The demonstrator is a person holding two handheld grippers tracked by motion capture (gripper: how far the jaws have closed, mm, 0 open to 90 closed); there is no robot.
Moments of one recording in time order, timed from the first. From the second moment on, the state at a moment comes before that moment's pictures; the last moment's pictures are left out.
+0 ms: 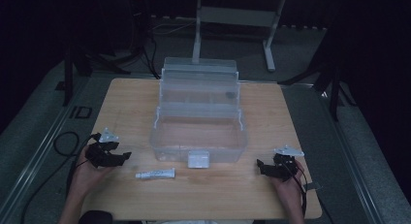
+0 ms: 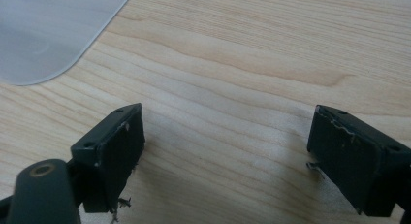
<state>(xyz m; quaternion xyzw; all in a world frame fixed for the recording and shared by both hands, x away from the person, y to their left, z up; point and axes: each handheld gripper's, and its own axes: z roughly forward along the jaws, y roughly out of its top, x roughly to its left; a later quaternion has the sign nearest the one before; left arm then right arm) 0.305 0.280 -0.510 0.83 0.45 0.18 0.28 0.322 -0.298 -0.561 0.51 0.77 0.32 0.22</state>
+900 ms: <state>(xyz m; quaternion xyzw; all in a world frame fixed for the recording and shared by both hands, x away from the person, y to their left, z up) 0.298 0.269 -0.477 0.88 0.36 0.16 0.26 0.322 -0.298 -0.561 0.51 0.77 0.33 0.22</state>
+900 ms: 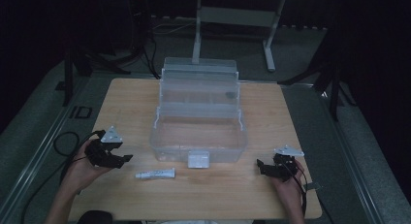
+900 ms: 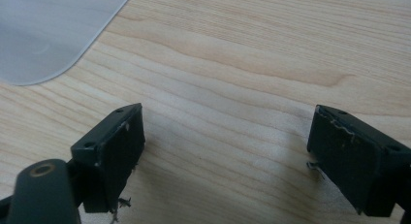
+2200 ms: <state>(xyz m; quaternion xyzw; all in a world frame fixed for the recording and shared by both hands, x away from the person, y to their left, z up) 0.294 0.242 -0.458 0.93 0.26 0.13 0.22 0.322 -0.297 -0.561 0.50 0.77 0.33 0.21</state>
